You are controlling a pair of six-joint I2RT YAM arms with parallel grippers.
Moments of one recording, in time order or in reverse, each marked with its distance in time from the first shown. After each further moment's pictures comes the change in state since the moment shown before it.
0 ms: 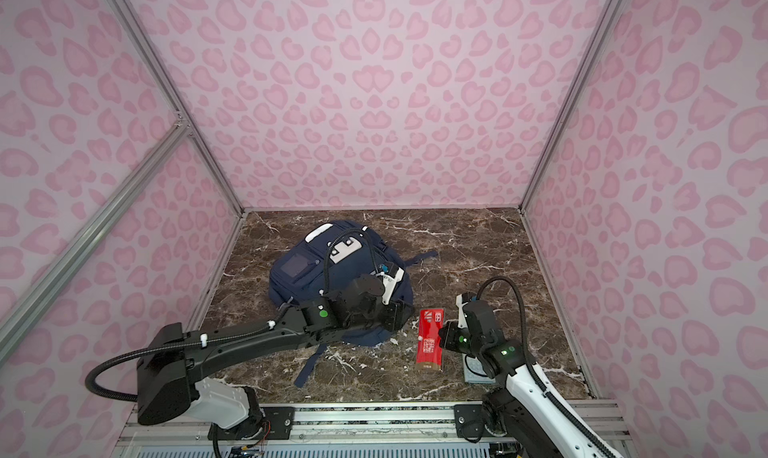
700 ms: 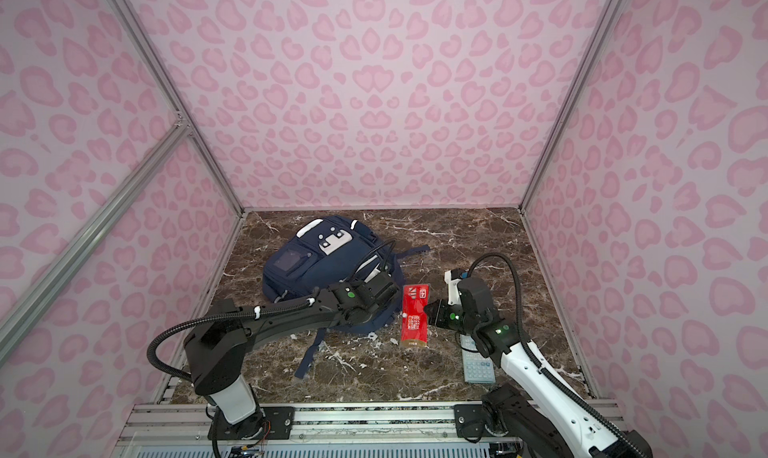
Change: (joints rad) left arm 0.093 0.281 0.134 -0.329 -0.537 0.274; right arm 0.027 0.194 0.158 0.157 -0.105 0.020
